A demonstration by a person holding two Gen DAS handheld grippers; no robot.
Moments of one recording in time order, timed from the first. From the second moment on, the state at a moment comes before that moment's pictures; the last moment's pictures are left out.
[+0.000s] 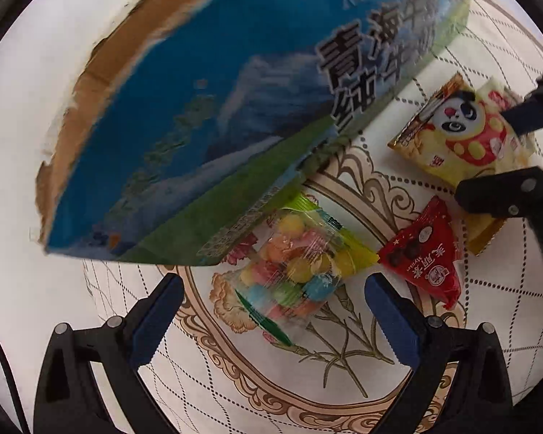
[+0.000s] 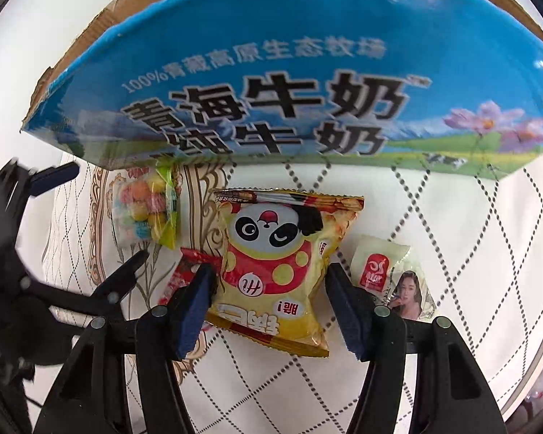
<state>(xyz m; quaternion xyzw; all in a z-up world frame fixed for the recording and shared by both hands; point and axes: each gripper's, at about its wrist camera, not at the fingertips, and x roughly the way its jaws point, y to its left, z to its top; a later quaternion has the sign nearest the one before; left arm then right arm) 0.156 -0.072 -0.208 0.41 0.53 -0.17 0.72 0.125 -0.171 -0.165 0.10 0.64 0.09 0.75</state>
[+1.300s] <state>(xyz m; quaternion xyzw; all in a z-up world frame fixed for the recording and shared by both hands) 0.101 -0.011 -0.230 -0.01 0.72 -0.06 0.69 0.004 -0.155 -0.172 -0.02 0.67 0.10 0.73</state>
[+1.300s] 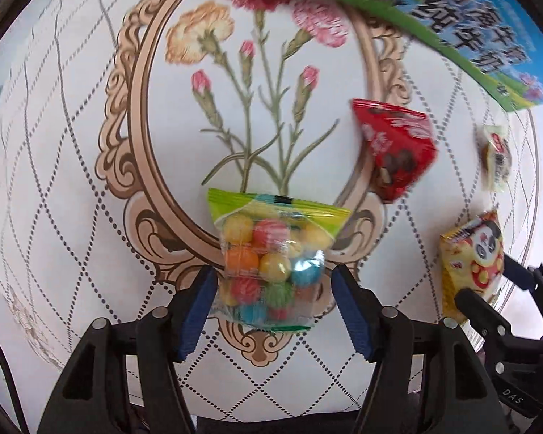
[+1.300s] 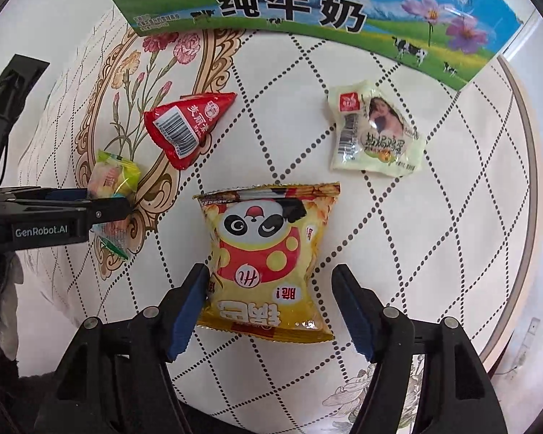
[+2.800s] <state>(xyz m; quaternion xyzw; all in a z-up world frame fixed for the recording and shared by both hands) 0.275 -0.067 -0.022 0.00 0.59 -0.10 0.80 0.163 -0.252 0.002 0.17 0.49 0.14 0.84</state>
